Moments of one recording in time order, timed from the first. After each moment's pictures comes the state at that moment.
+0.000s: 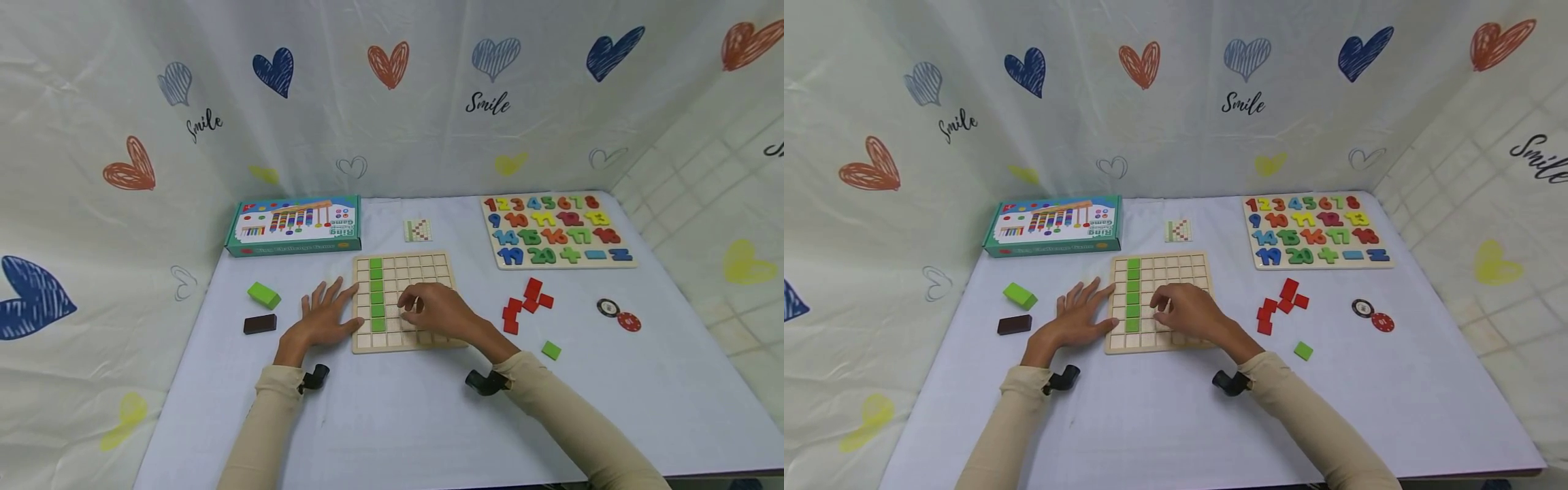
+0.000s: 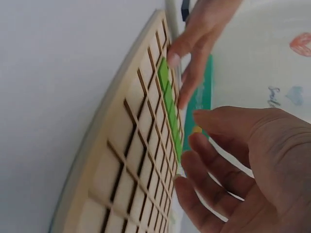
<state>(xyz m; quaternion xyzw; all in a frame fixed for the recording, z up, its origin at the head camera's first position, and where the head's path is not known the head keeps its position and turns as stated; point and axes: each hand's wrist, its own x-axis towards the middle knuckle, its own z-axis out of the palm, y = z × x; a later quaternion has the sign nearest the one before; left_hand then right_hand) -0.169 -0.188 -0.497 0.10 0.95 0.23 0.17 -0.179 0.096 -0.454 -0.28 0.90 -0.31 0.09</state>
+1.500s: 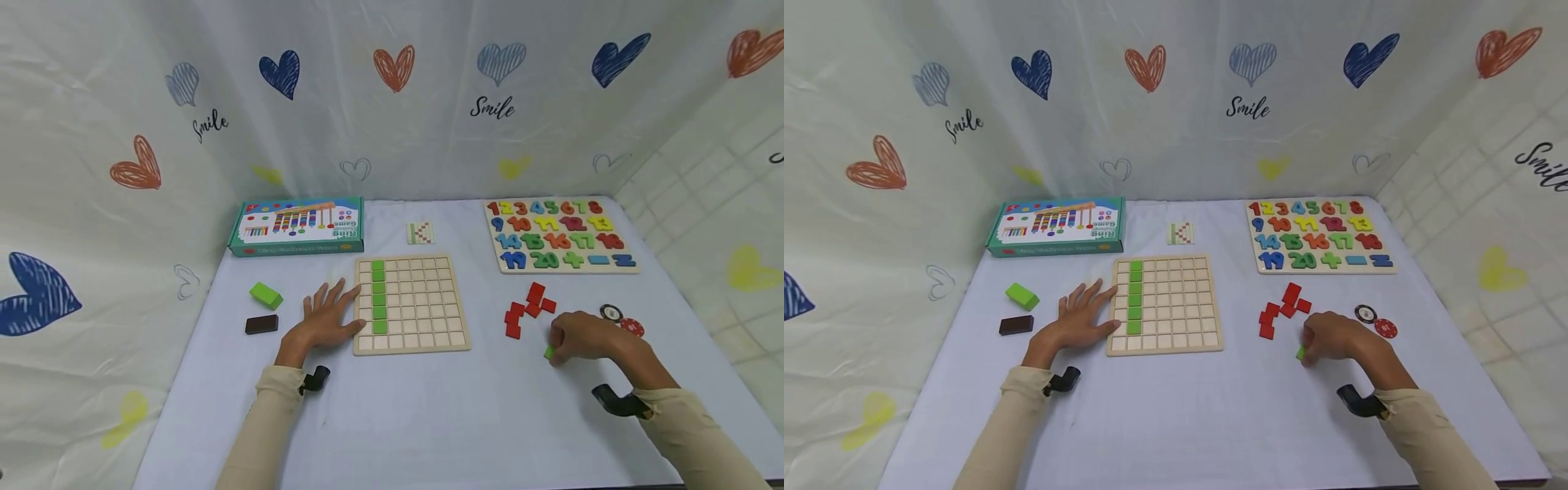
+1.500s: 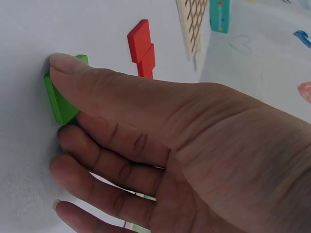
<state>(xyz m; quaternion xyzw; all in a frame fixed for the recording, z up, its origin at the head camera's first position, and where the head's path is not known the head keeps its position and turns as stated) -0.167 -0.189 -0.491 0.10 0.95 0.23 0.18 -0.163 0.314 -0.429 -0.10 0.93 -0.15 0.33</state>
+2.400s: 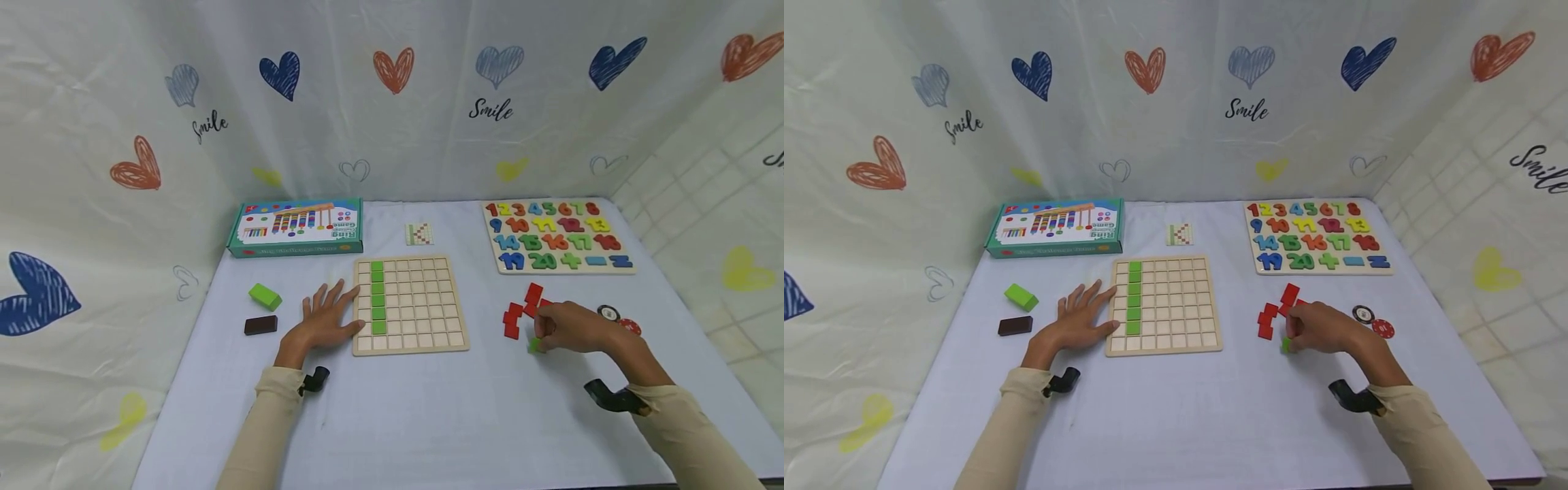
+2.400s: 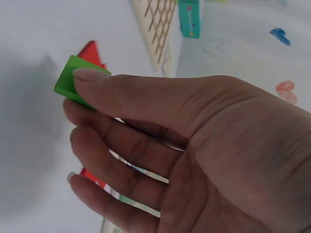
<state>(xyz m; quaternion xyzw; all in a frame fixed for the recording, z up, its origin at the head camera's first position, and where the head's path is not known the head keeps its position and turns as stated) -0.166 -0.190 -0.492 0.10 0.95 0.24 0.17 -0.163 0.296 -0.418 -0.18 0.92 -0.20 0.27</state>
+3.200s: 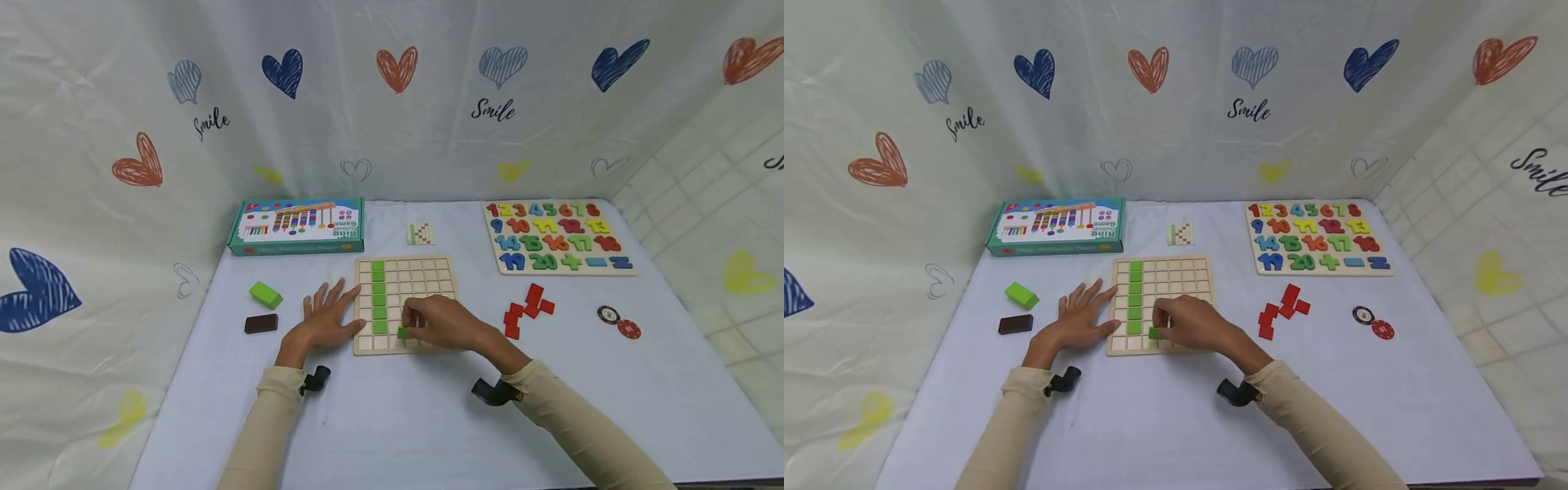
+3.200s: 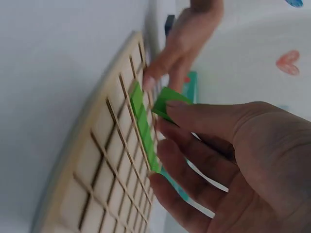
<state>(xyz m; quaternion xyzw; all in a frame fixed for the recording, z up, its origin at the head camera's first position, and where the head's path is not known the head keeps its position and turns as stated) -0.166 -0.189 -0.494 0.10 0.95 0.24 0.18 -0.165 0.096 -0.434 -0.34 0.89 -0.26 0.13</state>
